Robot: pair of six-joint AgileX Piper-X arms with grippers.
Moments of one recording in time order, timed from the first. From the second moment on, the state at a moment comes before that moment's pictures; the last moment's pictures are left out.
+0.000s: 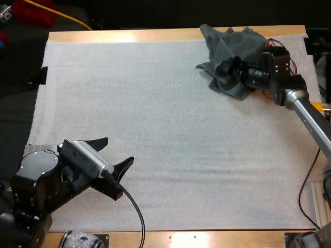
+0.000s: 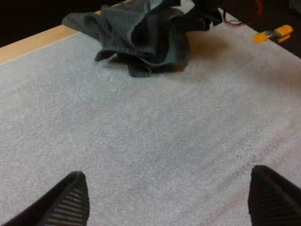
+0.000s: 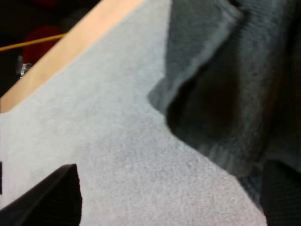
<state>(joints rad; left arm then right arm) -0.25 0.60 -1.01 1.07 0.40 -1.65 0.21 1.80 -1.24 0.29 -0.34 -1.11</state>
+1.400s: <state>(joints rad) -0.25 0.60 -1.01 1.07 0.40 -1.65 0.25 1.83 -1.25 0.10 -0.21 -1.23</state>
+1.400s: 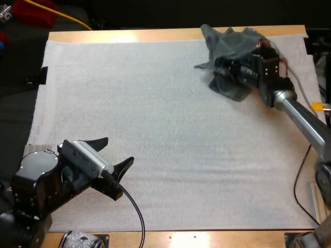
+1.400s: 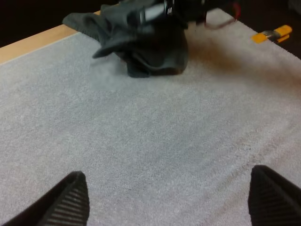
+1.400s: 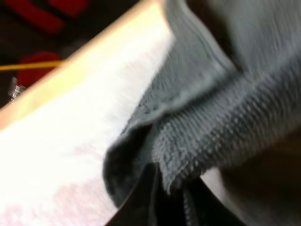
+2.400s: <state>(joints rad) -0.25 0.60 -1.01 1.11 0.44 -1.66 0.25 1.71 -1.90 0.76 -0.07 -1.63</state>
